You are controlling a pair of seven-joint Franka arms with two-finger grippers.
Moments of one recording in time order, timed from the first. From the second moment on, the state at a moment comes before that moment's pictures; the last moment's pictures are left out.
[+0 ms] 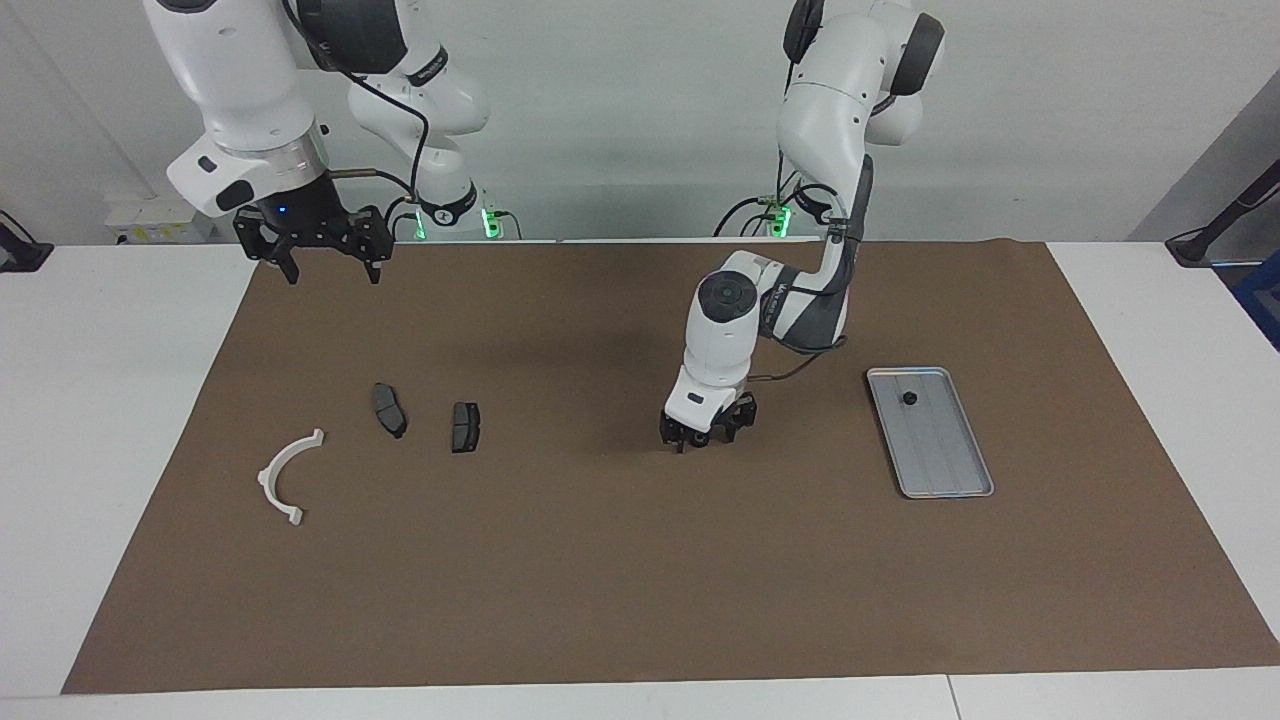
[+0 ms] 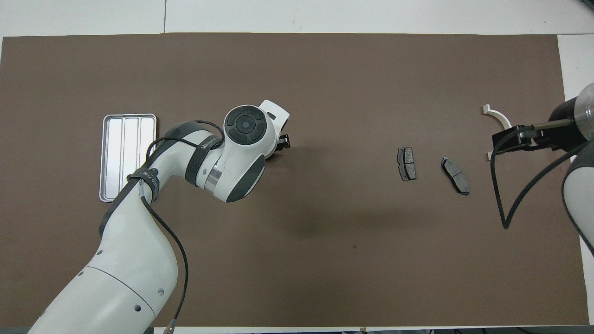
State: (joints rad) left arm -0.52 0.52 -0.06 -1.73 0.09 2.28 -0.76; right arm -0.04 -0.03 0.11 -1.62 -0.07 1.54 0.04
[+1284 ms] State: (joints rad) left arm -0.53 0.51 -0.06 -1.72 0.10 2.25 -0.79; right arm -0.03 -0.09 0.10 -1.64 0.00 1.47 0.05
